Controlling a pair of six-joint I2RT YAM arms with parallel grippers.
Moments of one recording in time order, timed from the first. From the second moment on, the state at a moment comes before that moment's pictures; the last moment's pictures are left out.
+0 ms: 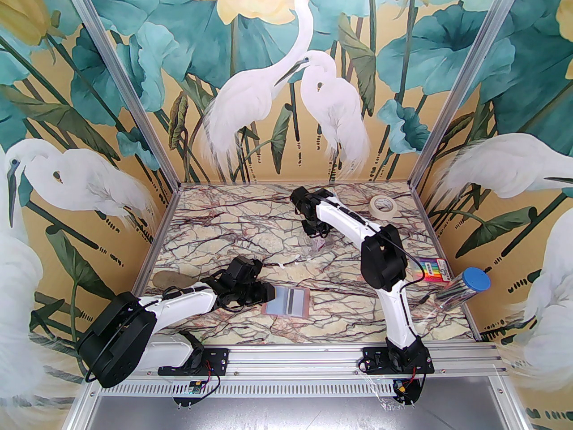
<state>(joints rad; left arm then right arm) -0.62 1.32 0.45 -0.14 0.41 -0.79 0.59 2.18 1.94 -1.21 0.33 0.30</state>
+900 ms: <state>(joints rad) -0.62 1.32 0.45 -0.14 0.41 -0.79 0.59 2.18 1.95 -1.21 0.31 0.30</state>
